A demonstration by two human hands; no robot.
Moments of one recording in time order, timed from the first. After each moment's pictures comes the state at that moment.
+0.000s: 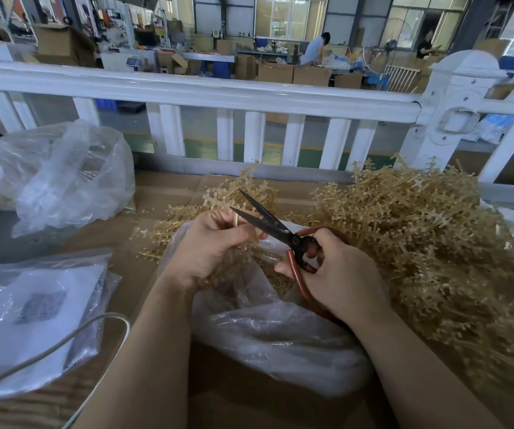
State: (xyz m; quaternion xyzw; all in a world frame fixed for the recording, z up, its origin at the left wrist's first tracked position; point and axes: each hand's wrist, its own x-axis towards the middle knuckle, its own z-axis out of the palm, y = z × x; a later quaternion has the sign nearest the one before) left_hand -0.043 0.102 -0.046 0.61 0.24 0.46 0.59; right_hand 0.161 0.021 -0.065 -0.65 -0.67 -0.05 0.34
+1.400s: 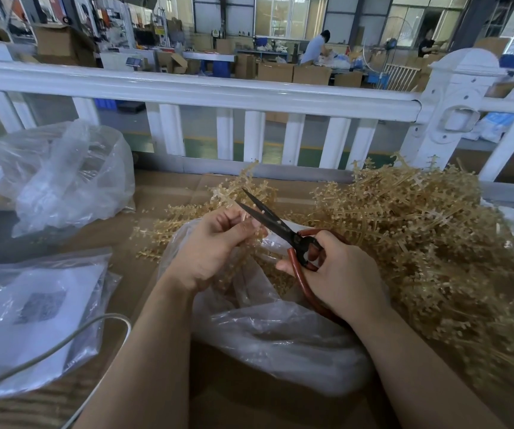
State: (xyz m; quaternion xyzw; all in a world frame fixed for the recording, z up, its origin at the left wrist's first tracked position) left_hand -0.040 0.096 -0.043 0.62 0.22 0.45 0.61; right_hand 0.165 0.024 -0.073 -0.65 -0.67 -0.05 0.36
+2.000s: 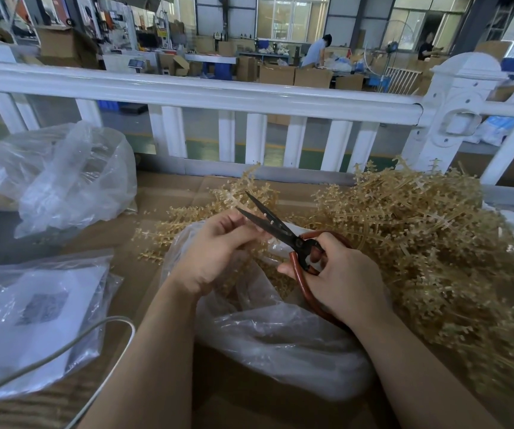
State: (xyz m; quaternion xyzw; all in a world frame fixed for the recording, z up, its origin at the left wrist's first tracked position) left_hand -0.037 0.099 -0.048 0.63 0.25 0.46 0.58; right_hand 0.164 0.023 -0.072 -0.65 -0.66 -0.06 0.37
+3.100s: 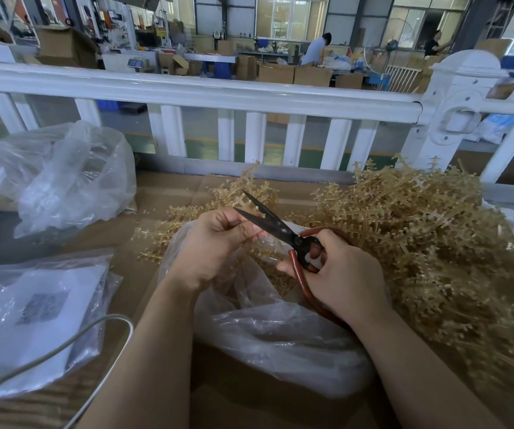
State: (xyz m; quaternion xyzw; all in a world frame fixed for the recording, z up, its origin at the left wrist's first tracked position) left_hand -0.037 0.097 -0.045 0.63 0.28 0.49 0.53; right_hand 0.163 0.021 -0.068 -0.65 -0.67 -0.09 0.35
